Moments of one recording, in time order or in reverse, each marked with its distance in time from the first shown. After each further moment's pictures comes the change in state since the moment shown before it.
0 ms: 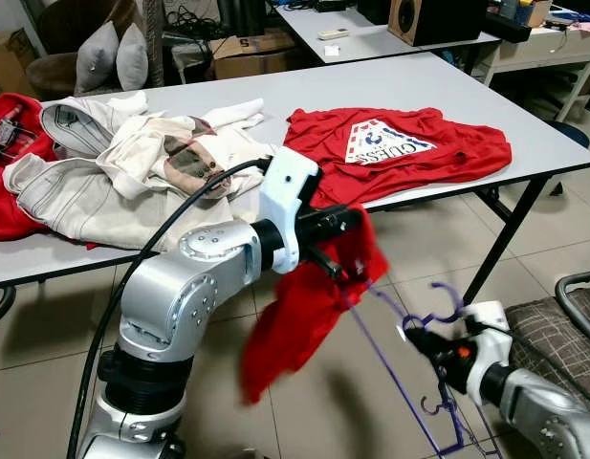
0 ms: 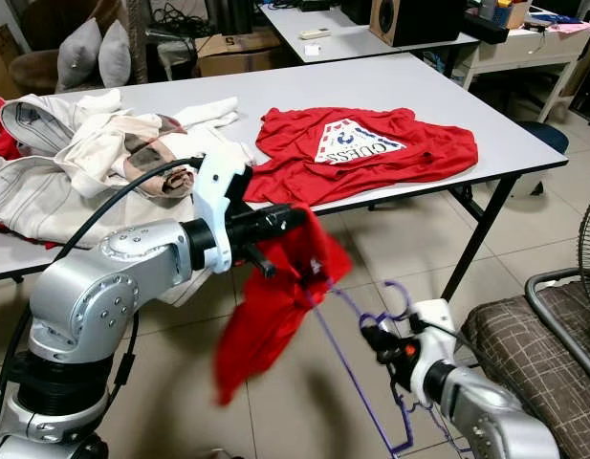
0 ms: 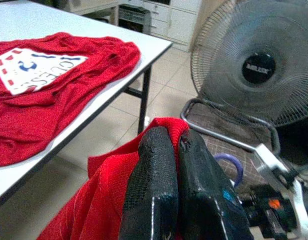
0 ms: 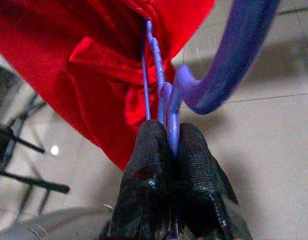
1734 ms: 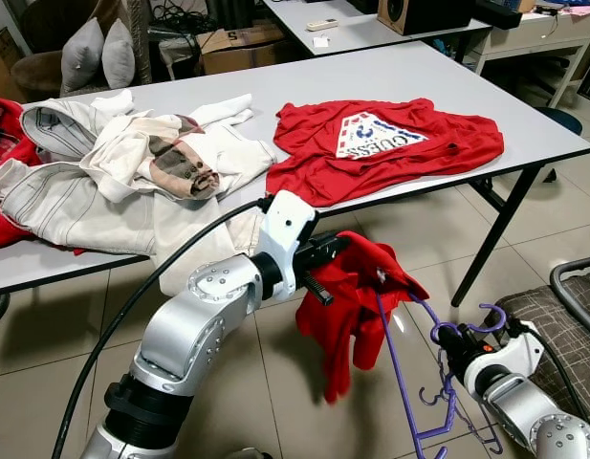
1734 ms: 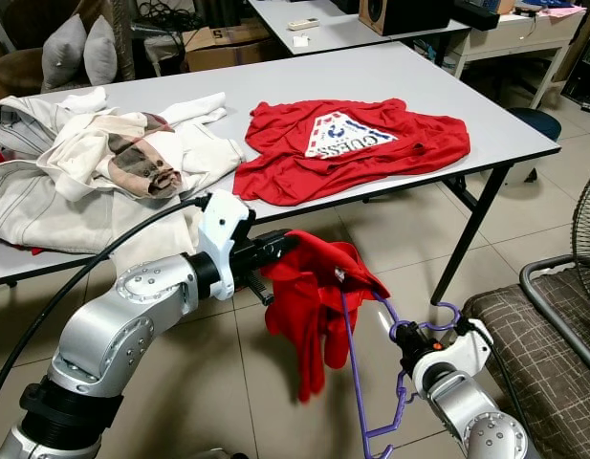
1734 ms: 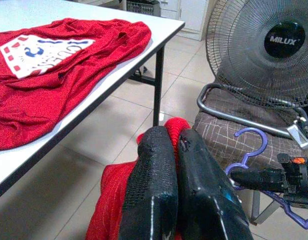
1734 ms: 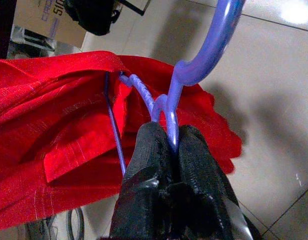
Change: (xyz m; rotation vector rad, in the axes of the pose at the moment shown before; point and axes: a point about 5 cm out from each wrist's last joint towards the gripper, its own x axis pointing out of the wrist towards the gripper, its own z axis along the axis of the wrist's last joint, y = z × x) left arm 0.005 0.008 -0.048 0.067 -0.011 0.083; right arm 0.009 -0.024 -0.015 0.757 -0.155 -0.418
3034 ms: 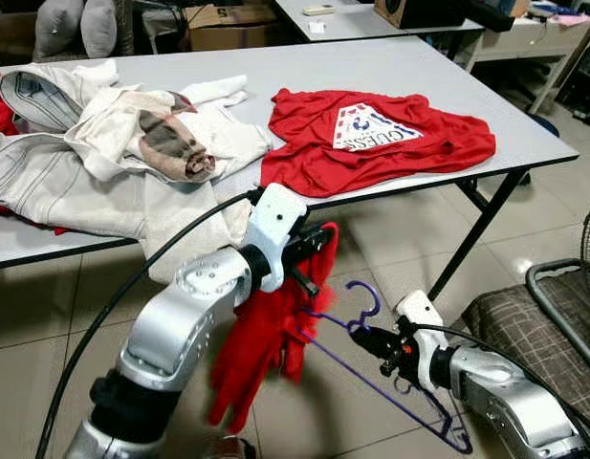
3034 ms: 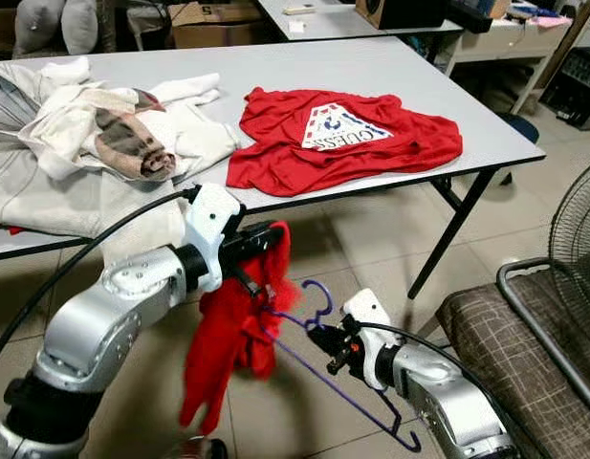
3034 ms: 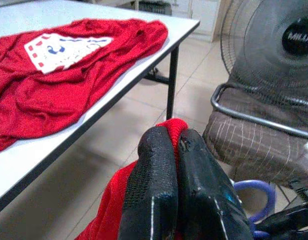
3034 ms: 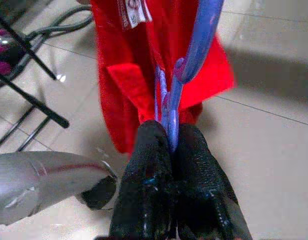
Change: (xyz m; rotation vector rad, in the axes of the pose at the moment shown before) left arm -0.007 0.012 0.006 0.092 0.038 0.063; right arm 0.004 0.065 -0.042 -1.152 0.309 0.689
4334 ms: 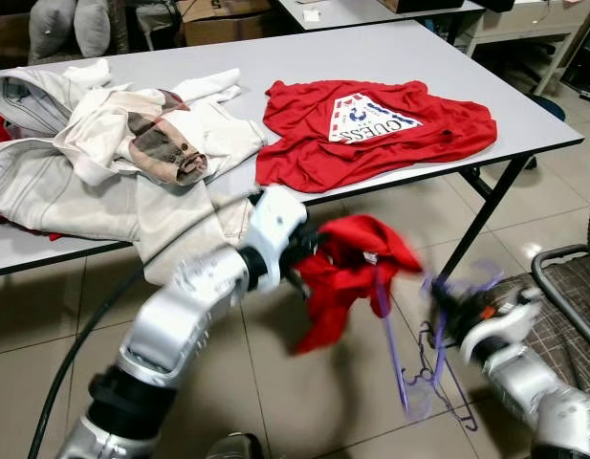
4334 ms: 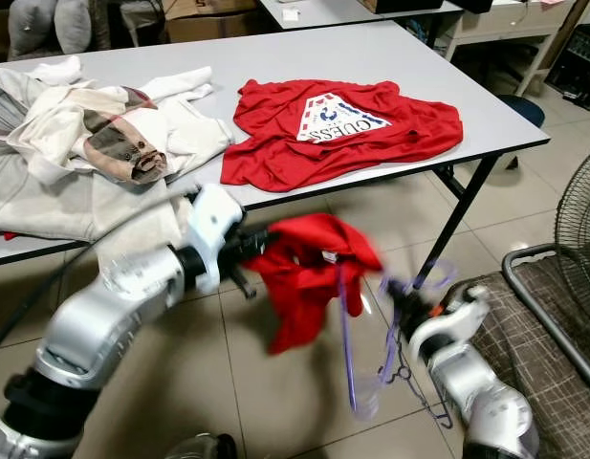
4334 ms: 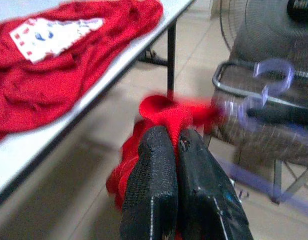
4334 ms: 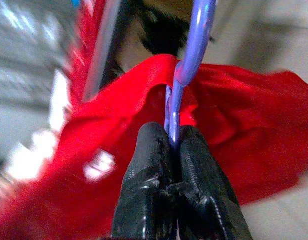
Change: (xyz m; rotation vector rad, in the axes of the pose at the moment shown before) left arm 0.001 0.002 -0.017 0.055 0.044 0.001; right arm -0.044 -0.060 0.012 1.186 -0.687 -0.364
